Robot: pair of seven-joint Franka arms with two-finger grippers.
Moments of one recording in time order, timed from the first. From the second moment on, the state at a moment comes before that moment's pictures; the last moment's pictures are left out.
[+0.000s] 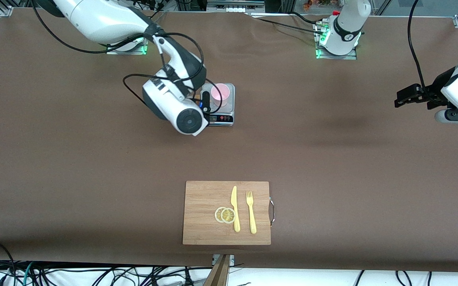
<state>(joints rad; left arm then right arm) 0.05 0.07 -0.05 -1.58 -0.04 1.52 0.01 0.28 0.72 0.50 -1.38 -0.19 1.36 -0.83</state>
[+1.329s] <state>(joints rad) 0.05 0.07 -0.05 -1.58 -0.04 1.52 0.01 0.41 0.72 0.51 -1.38 -0.33 1.28 -0.70</state>
